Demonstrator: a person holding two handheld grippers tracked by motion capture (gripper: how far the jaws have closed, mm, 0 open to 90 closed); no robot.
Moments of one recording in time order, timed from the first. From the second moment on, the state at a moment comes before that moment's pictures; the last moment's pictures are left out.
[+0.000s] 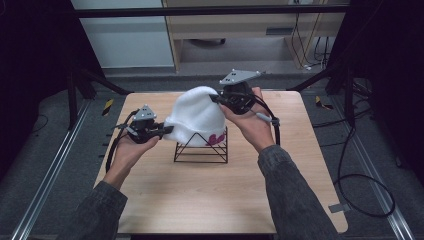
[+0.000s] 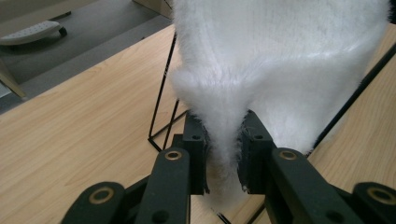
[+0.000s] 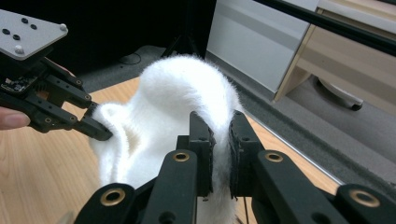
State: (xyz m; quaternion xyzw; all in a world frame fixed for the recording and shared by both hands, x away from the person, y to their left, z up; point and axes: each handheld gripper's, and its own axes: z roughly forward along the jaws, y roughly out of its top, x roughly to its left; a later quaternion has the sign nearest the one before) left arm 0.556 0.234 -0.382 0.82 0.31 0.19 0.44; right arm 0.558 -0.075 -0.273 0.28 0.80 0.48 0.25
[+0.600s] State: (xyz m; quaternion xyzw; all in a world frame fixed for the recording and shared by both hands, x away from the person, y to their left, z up) left arm 0.553 0.242 -0.407 0.84 0.30 0.17 0.43; right arm 0.548 -0.073 -0.300 0.27 0.82 0.45 0.22
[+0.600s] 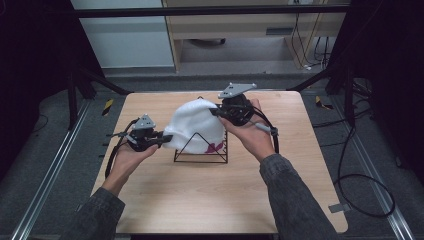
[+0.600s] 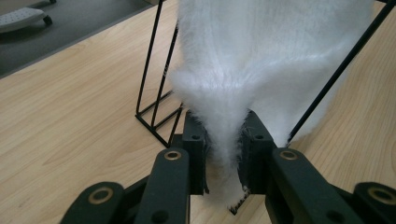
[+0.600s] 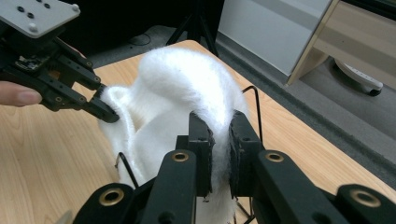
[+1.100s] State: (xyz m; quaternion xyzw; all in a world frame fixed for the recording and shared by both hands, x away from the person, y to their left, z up) left arm 0.550 0.242 -0.416 0.84 0.30 0.17 0.42; right arm 0.539 -0.071 -0.304 0.27 0.83 0.45 0.21
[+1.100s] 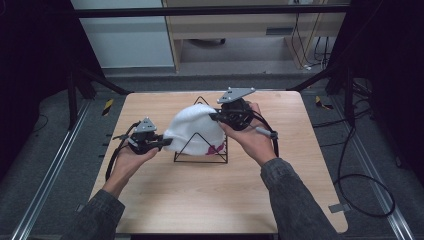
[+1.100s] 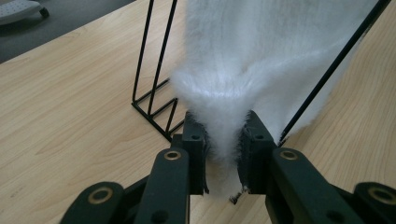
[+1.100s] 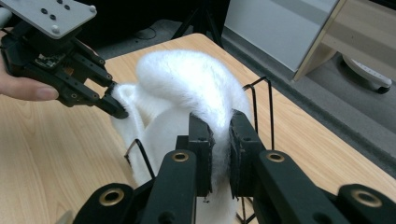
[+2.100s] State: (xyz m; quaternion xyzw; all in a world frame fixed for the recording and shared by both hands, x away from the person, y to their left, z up) left arm 0.548 0.245 -0.430 0.85 0.31 0.16 0.41; right arm 0.528 -0.060 -0.307 0.26 0.84 0.44 0.20
